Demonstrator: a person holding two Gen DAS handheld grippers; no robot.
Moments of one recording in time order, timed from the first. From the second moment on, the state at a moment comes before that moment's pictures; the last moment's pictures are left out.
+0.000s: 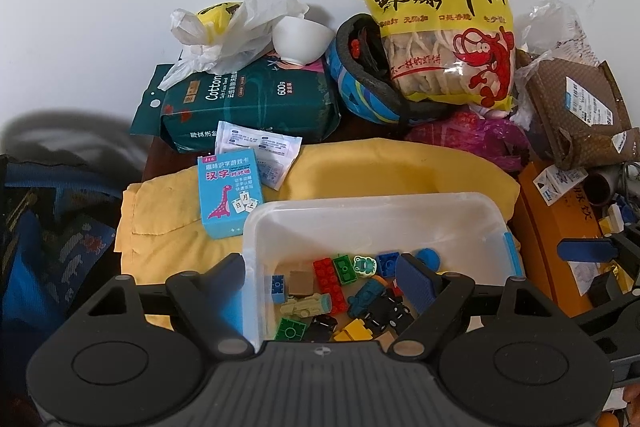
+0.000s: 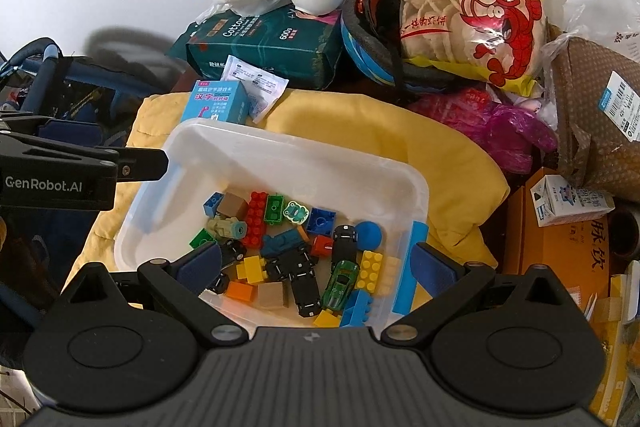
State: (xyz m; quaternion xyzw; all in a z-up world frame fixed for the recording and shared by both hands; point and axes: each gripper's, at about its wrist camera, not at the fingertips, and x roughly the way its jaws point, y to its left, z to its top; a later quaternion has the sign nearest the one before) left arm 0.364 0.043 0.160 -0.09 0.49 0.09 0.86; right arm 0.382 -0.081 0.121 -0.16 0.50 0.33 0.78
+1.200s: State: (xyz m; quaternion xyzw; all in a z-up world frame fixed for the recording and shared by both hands) left arm 0.366 0.045 0.152 -0.08 0.50 0.10 0.86; right arm 0.383 -0.081 0.113 -0.15 0.51 0.33 0.78
